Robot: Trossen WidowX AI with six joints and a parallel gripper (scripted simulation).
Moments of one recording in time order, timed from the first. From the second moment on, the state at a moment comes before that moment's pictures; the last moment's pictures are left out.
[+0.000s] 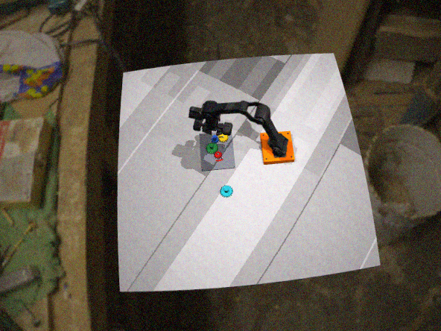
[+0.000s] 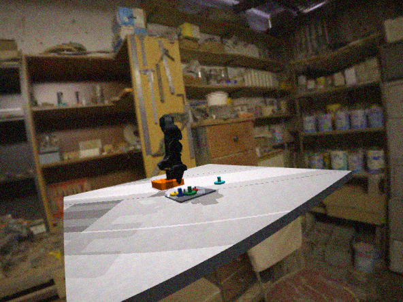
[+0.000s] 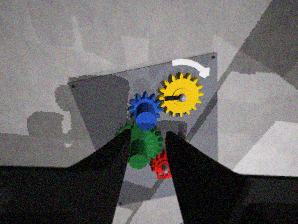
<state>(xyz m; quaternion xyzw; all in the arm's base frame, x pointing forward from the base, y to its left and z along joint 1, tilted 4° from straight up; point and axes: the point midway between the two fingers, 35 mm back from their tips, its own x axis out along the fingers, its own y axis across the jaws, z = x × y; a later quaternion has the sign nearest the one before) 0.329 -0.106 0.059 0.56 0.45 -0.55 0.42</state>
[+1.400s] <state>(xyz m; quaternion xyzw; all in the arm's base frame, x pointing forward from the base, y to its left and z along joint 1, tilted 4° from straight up) 0.326 -0.107 0.114 0.57 0.45 -0.55 0.42</state>
